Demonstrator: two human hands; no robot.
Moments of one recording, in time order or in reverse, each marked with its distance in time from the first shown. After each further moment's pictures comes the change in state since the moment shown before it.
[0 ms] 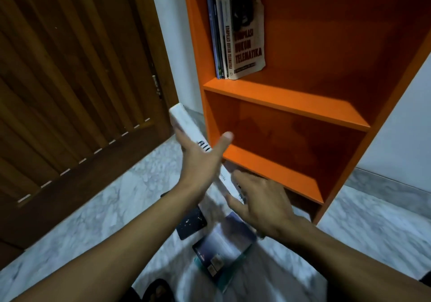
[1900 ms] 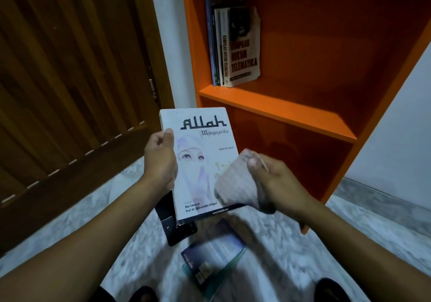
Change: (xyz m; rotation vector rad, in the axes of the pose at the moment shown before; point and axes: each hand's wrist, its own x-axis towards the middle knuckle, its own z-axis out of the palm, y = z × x) left_hand 0.017 0.012 -0.034 -0.363 0.183 -0.115; right_hand 0.017 0.043 -0.031 0.831 0.029 0.268
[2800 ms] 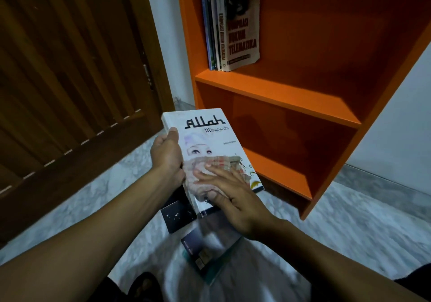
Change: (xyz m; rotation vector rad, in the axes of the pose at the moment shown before) left_hand 0.003 -0.024 0.018 -0.137 0.111 -0.227; right_hand -0.027 0.021 0.062 -0.306 -0.226 -0.247
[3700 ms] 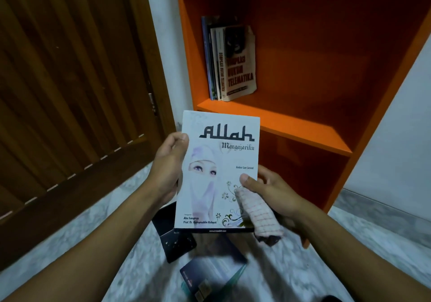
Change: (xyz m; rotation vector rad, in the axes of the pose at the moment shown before) left_hand -0.023 0.044 0.000 0.213 -0.410 0.271; right_hand 0.025 0.017 -0.079 0.697 0.114 0.506
